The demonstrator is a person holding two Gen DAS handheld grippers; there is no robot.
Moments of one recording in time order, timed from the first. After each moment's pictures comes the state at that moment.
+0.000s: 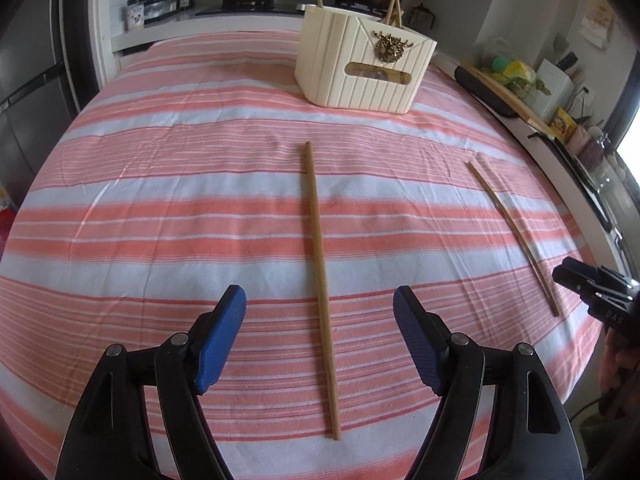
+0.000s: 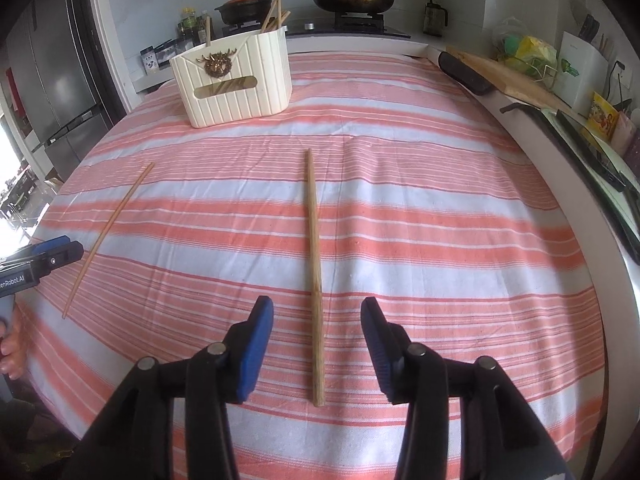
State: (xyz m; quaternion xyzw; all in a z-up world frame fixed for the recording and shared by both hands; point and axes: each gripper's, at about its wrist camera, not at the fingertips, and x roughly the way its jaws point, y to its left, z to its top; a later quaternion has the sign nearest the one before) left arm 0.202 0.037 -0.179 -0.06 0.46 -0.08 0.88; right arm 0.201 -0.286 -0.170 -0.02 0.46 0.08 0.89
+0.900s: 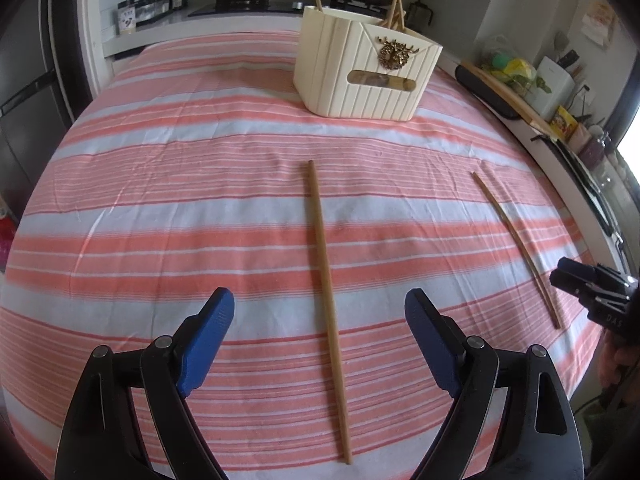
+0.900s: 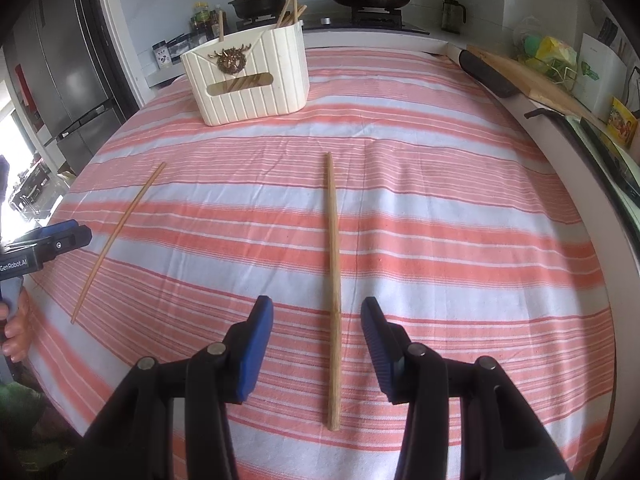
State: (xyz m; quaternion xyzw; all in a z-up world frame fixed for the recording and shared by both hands) left arm 0.230 0.045 -0.174 -0.06 0.47 -0.09 0.88; right arm 0.222 -0.281 -0.168 -0.02 0.47 0.12 0.88
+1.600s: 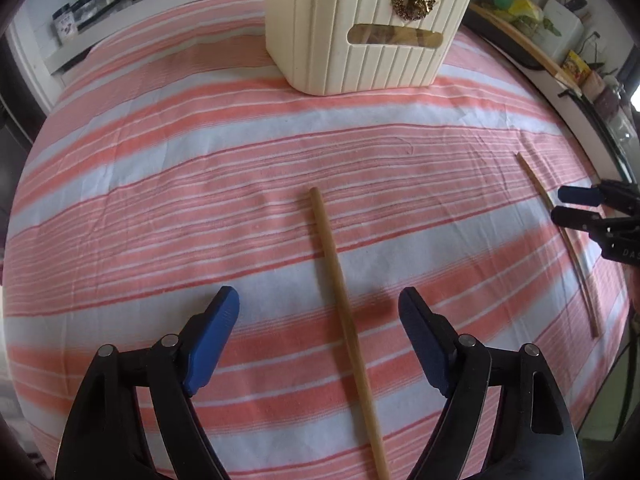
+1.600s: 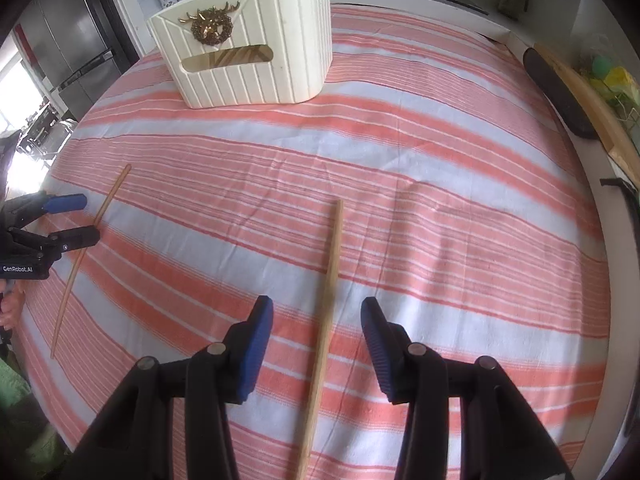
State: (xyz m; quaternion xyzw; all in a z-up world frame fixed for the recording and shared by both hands) left arm 0.328 0.021 -0.200 0.04 0.54 -0.12 0.83; right arm 0.344 -0.252 -0.182 -0.09 0.55 0.16 0.81
